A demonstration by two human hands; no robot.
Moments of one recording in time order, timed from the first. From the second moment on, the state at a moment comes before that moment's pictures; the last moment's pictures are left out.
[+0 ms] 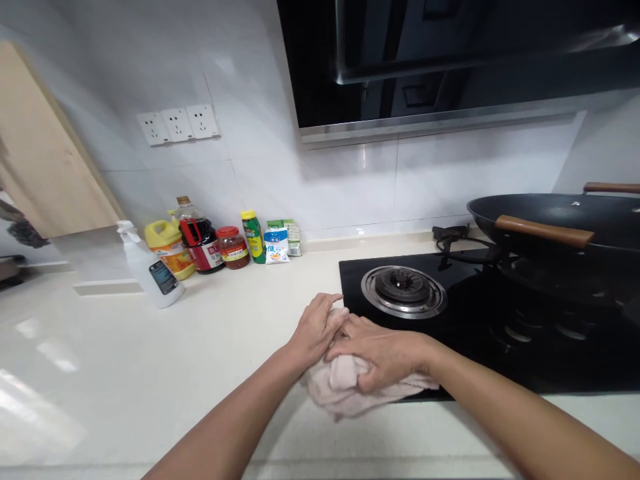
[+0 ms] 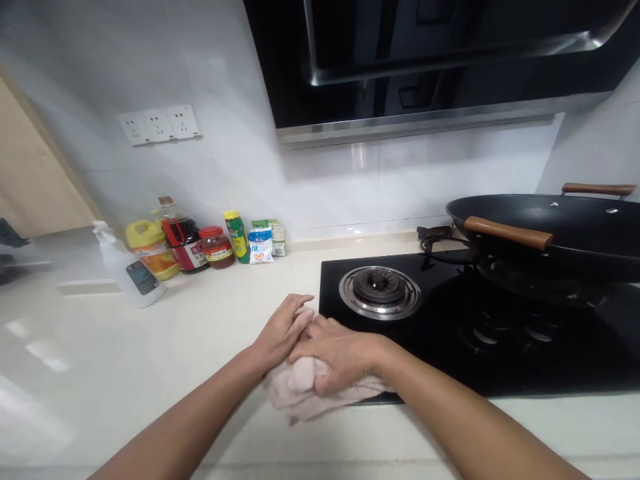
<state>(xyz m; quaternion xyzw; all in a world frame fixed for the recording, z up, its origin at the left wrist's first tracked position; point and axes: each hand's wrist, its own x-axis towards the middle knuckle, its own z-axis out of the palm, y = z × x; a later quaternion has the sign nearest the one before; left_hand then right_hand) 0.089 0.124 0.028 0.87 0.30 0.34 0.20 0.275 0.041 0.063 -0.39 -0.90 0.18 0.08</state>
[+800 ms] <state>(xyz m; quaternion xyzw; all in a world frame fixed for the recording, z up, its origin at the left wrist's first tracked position) 0.086 0.125 0.027 0.90 0.35 0.19 0.17 0.300 0.069 0.049 -0.48 -0.77 0.26 0.32</state>
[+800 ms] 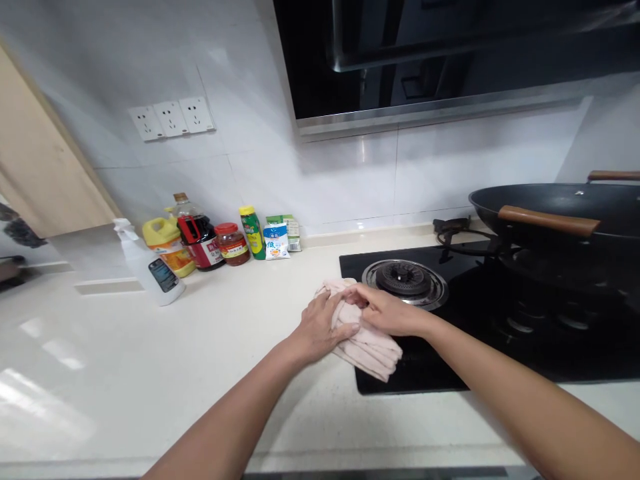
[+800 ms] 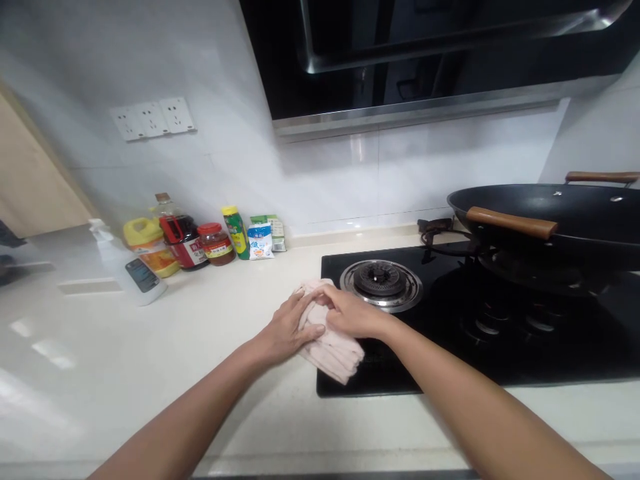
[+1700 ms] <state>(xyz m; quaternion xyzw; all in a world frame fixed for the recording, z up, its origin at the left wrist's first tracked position) 0.079 0.141 0.040 0.89 0.43 0.13 0.12 0.326 0.096 0.019 -0.64 -0.70 -0.01 0.32</state>
